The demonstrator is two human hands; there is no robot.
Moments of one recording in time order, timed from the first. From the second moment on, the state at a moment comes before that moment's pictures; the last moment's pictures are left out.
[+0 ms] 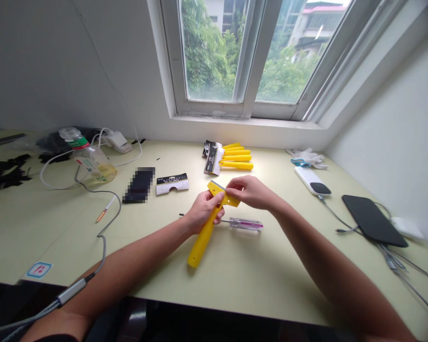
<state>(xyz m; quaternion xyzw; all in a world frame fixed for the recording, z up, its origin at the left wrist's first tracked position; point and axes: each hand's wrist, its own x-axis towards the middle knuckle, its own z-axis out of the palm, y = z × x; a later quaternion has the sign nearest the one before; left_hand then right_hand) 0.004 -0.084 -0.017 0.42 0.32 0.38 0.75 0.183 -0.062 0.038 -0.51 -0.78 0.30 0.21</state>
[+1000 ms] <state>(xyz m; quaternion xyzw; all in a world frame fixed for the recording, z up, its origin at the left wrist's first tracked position) -0.004 -0.080 -0.018 0.38 0.37 0.45 0.72 0.223 -0.022 -0.015 -0.56 -0.81 0.18 0.06</state>
